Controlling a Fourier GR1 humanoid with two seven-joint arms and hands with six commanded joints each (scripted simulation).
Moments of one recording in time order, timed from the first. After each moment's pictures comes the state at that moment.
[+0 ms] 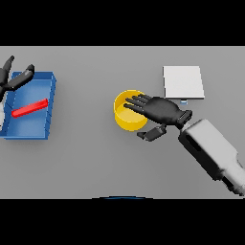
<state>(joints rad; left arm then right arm) -0.51 0.57 -0.08 -1.16 -0.08 -0.05 0.46 -0.56 -0.40 0.57 -1.30 0.81 0.32 -0.23</state>
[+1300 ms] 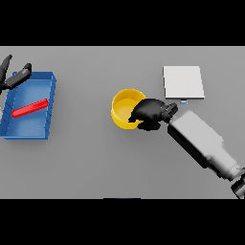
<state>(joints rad) -0.53 0.59 -0.08 -1.12 -0.10 -0.07 0.43 -0.72 -0.34 0.69 -1.07 0.86 0.45 -0.28</state>
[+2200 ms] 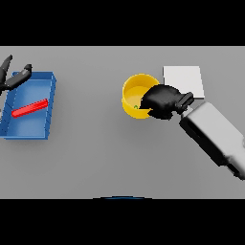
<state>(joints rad) -0.52 0.59 -0.07 -1.13 -0.08 -0.08 0.41 -0.72 -0.47 0.60 -1.32 0.78 0.59 -0.12</state>
